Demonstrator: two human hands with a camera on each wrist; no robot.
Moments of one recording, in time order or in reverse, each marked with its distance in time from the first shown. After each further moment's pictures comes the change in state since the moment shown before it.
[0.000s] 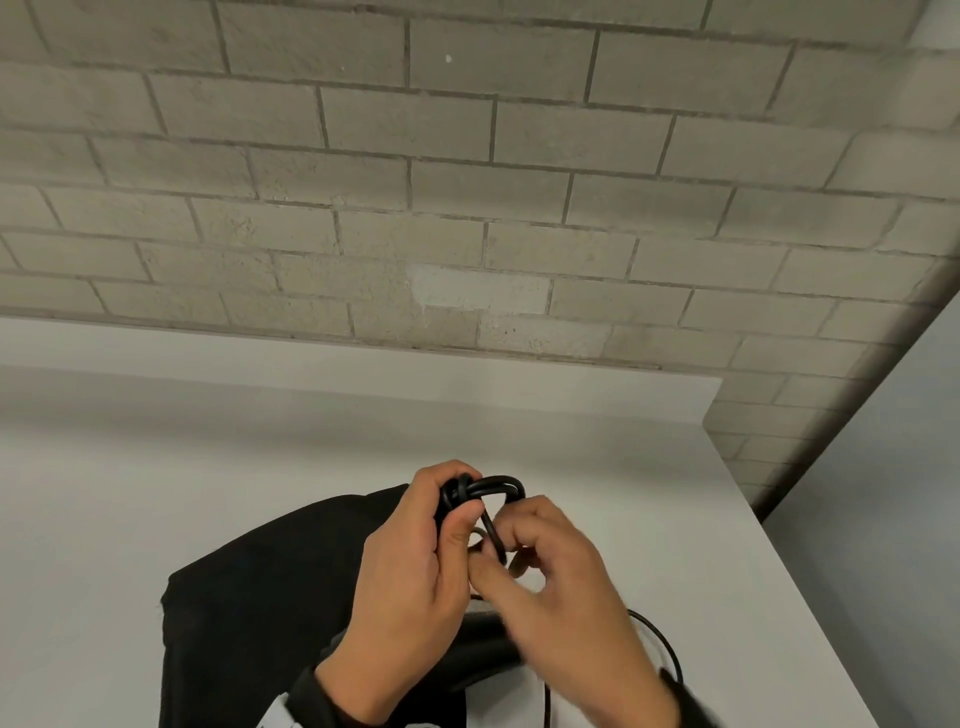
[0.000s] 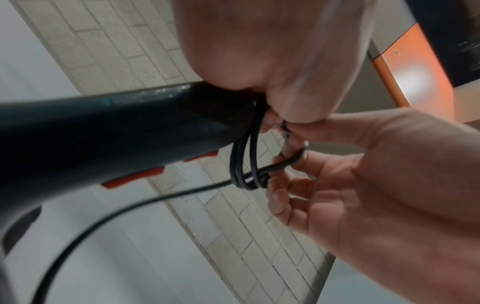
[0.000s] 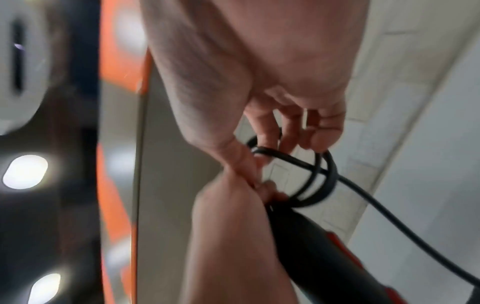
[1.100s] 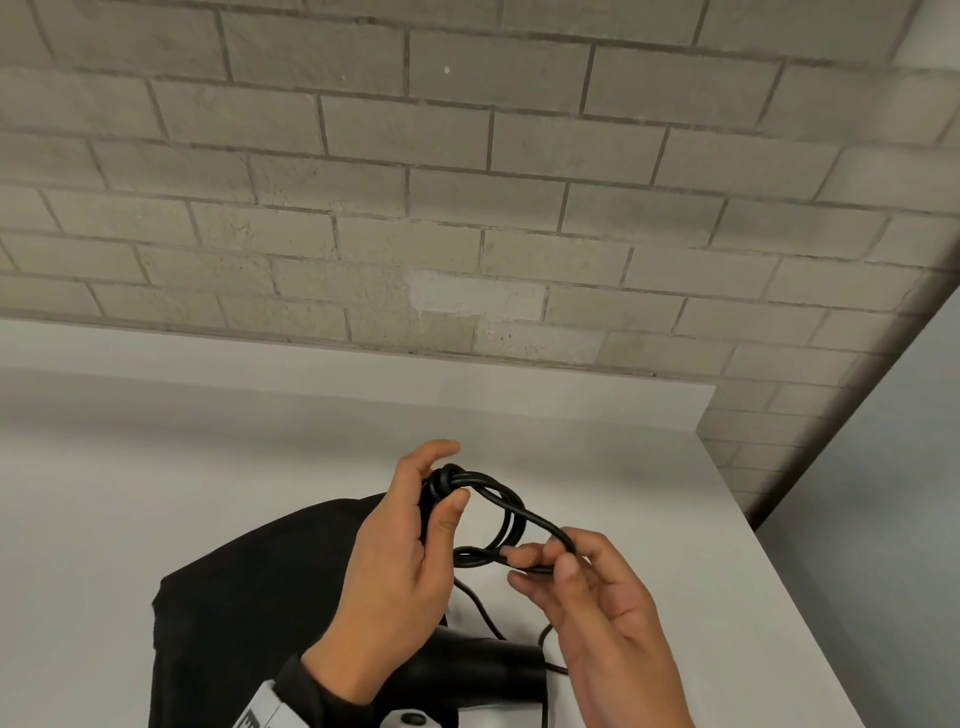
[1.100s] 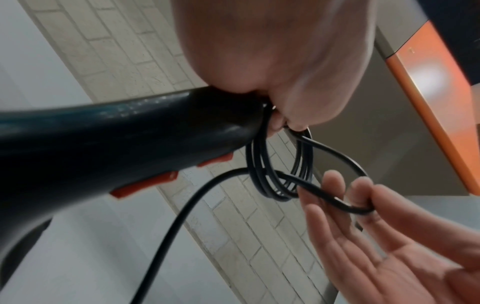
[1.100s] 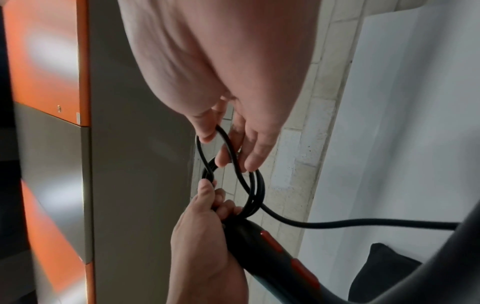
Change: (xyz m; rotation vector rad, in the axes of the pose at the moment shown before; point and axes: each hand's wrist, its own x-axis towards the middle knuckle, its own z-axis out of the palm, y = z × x) left_hand 0.009 -0.008 -0.003 0.026 0.000 0.037; right_hand -0.022 0.038 -0.009 0.654 0.175 0.038
